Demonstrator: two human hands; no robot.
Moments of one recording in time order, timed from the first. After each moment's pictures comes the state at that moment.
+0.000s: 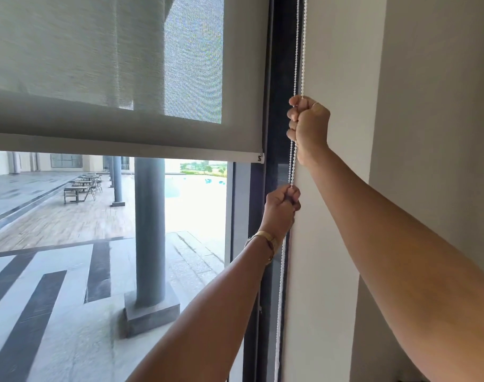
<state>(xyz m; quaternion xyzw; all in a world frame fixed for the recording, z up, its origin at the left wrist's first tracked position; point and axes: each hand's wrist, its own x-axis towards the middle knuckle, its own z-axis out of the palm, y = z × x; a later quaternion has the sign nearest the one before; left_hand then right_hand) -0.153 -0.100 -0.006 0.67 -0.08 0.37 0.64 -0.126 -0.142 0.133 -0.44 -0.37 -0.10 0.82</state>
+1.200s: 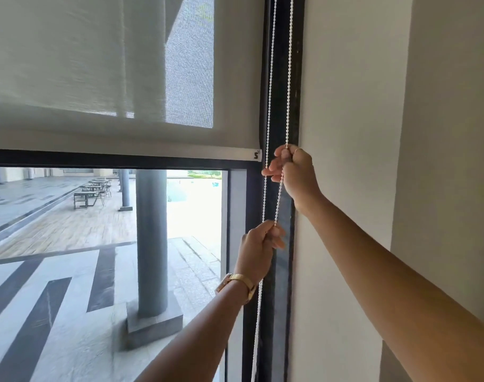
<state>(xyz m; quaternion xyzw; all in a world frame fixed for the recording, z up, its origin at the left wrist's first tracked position) -0.073 -0.025 -0.054 0.78 -0.02 0.45 0.43 -0.032 -0.103 0.082 -0.59 -0.40 -0.13 0.69</state>
